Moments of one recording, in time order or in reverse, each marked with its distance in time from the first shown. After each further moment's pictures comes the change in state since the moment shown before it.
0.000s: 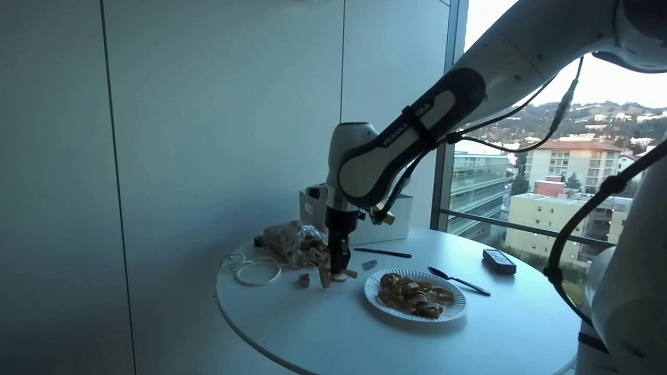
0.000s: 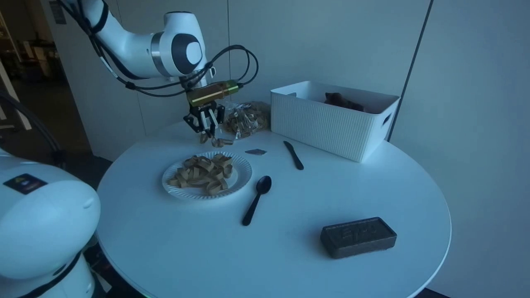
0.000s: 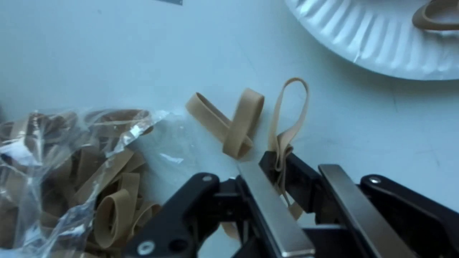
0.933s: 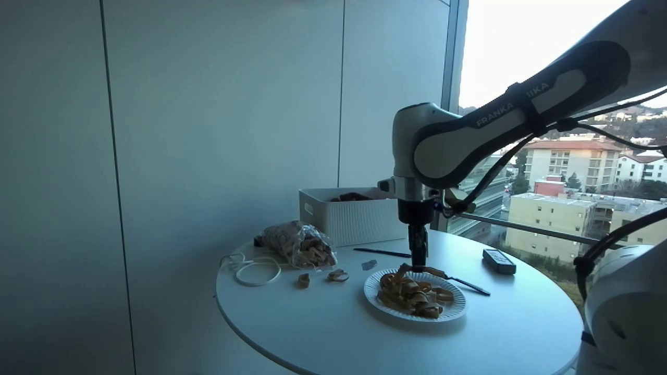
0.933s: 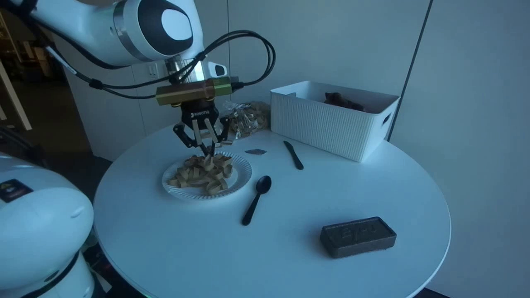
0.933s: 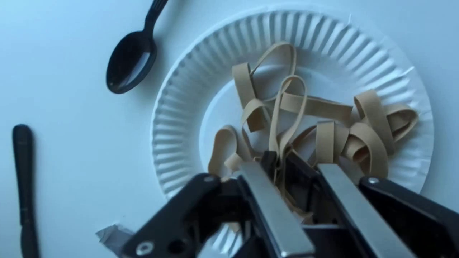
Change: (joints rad) arm -0.097 -0.439 -0.082 -0.249 -0.121 -0.374 0.280
